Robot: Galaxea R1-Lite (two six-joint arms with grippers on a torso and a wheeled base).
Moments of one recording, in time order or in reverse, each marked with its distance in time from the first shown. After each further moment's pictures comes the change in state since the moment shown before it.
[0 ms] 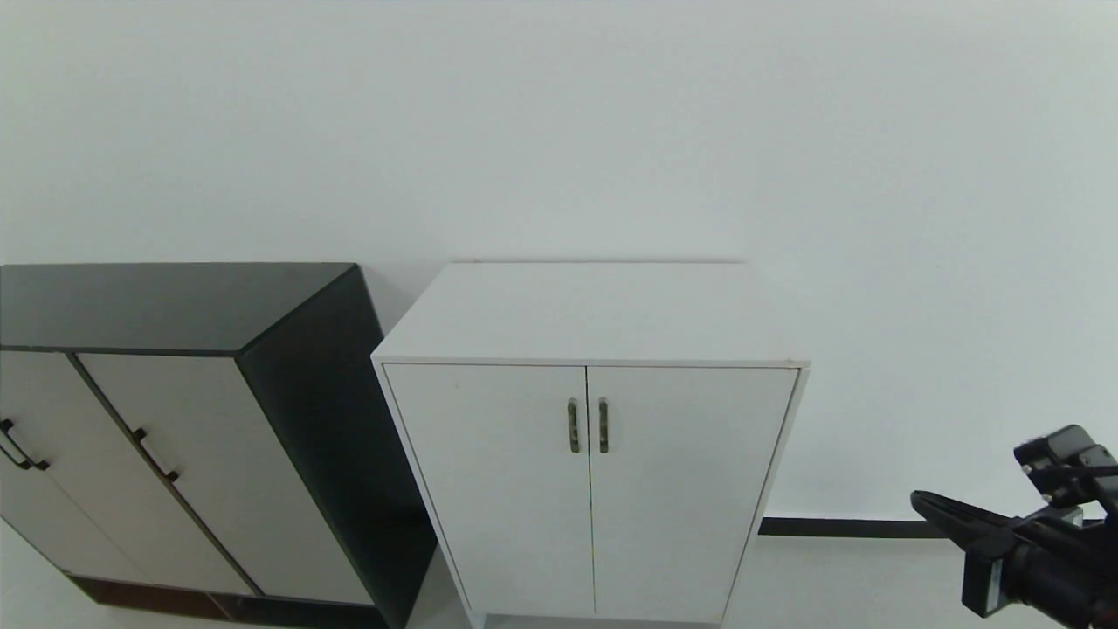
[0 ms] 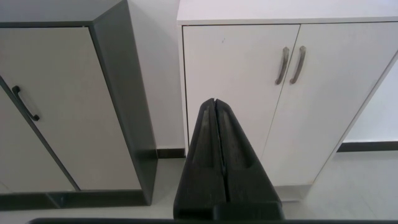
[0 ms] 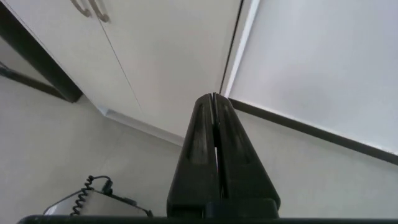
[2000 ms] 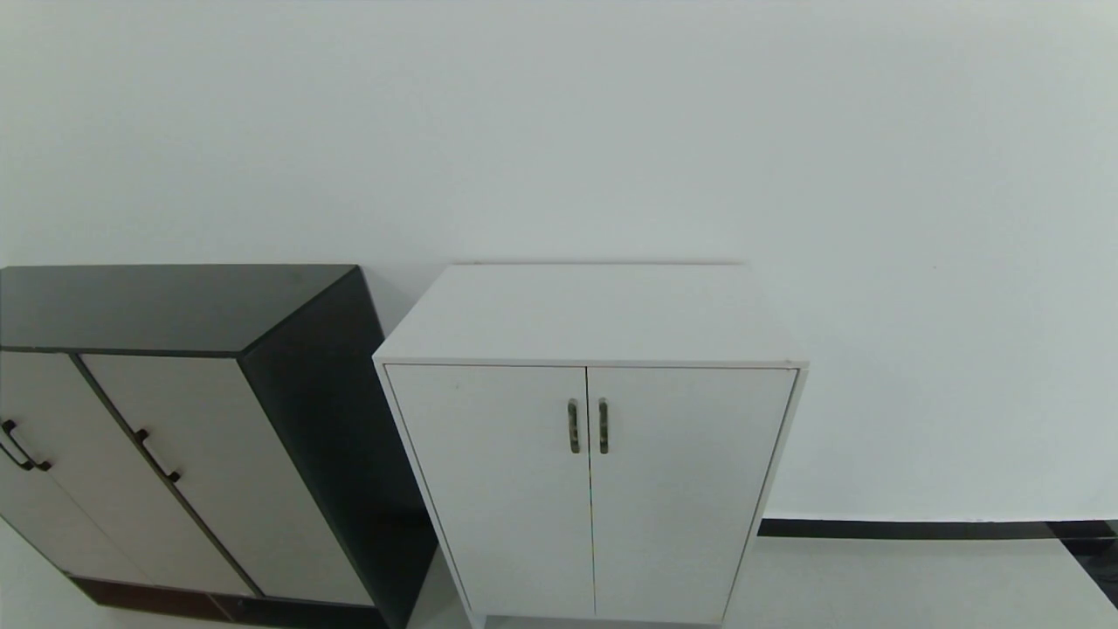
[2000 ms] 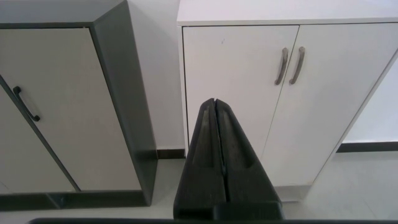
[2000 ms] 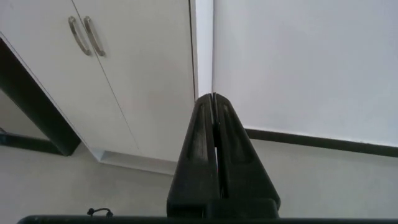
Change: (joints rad) left arm 0.000 0.000 0.000 0.000 0.000 0.000; right arm -0.104 -1.219 0.042 1.004 -0.038 0.065
